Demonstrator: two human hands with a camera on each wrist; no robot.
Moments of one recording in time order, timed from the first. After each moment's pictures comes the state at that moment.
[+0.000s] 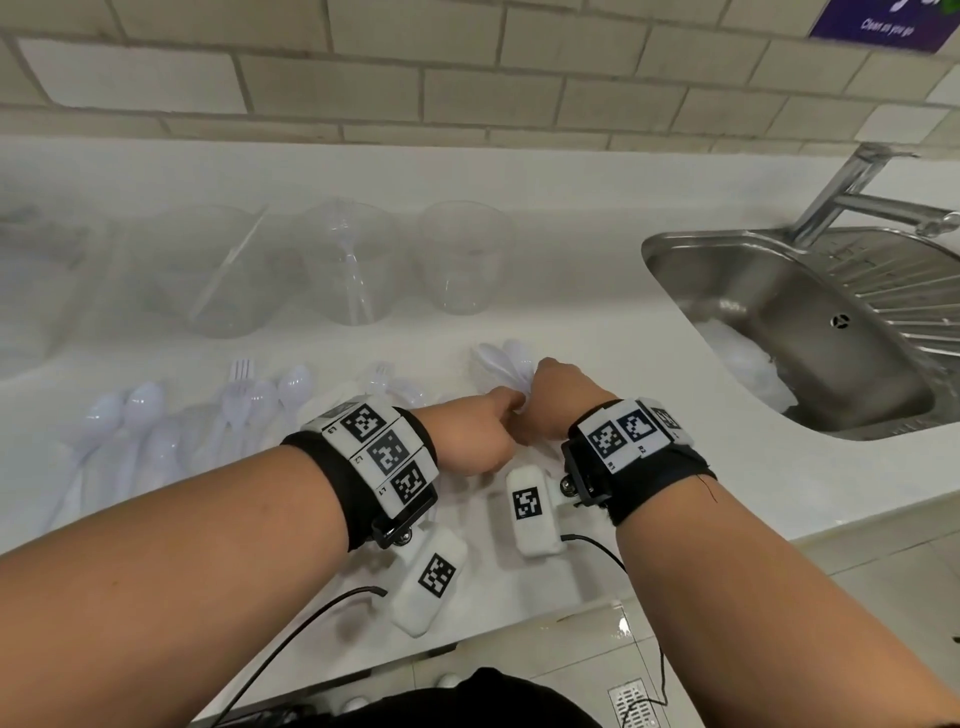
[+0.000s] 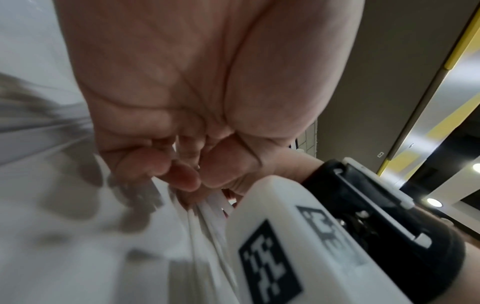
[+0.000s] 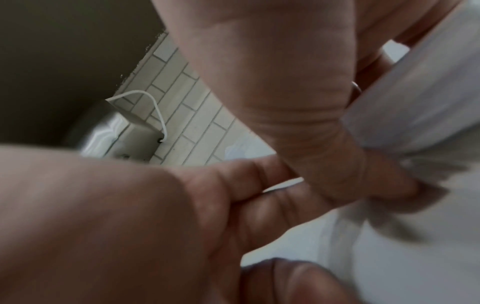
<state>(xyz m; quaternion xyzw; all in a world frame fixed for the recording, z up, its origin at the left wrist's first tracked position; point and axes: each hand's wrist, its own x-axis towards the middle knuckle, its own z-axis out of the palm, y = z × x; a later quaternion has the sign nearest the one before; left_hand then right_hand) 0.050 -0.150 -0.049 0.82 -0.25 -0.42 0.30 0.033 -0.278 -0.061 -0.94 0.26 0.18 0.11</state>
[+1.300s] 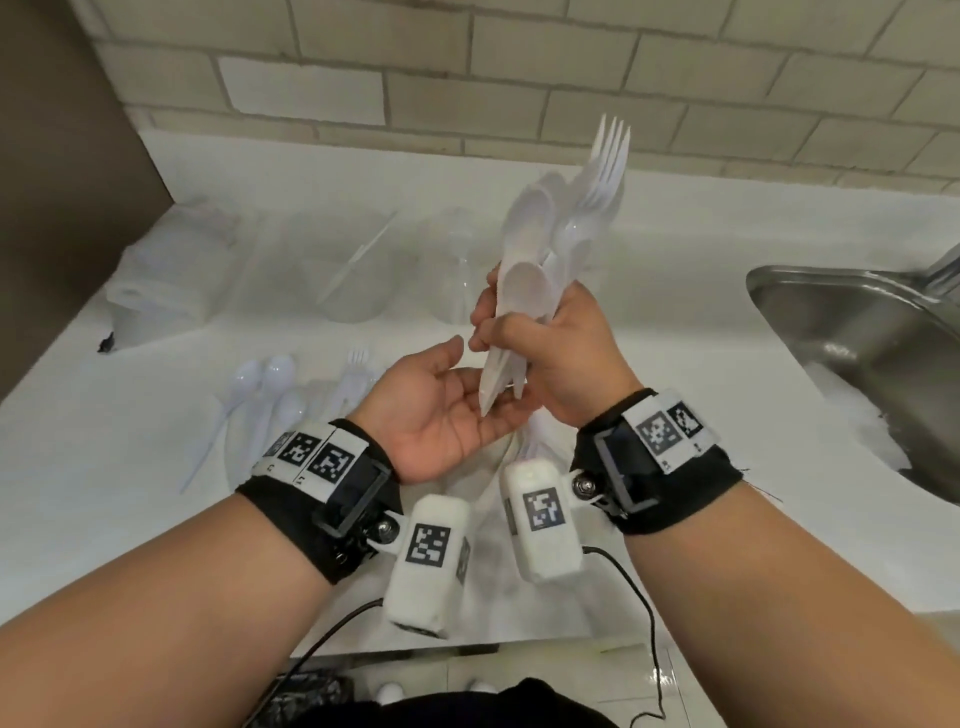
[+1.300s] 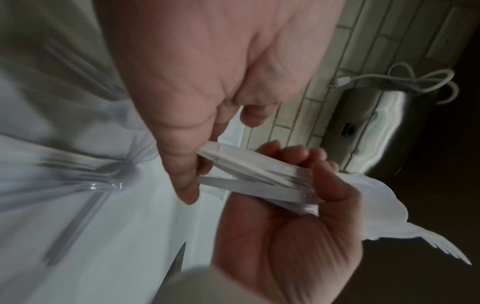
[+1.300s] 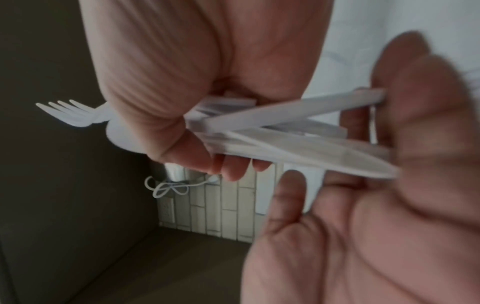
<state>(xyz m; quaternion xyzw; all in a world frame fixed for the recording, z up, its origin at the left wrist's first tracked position) 0.063 -0.045 -0.043 0.33 0.10 -0.42 0.84 0.045 -0.174 0.001 -0.67 -0.04 -0.05 0.74</state>
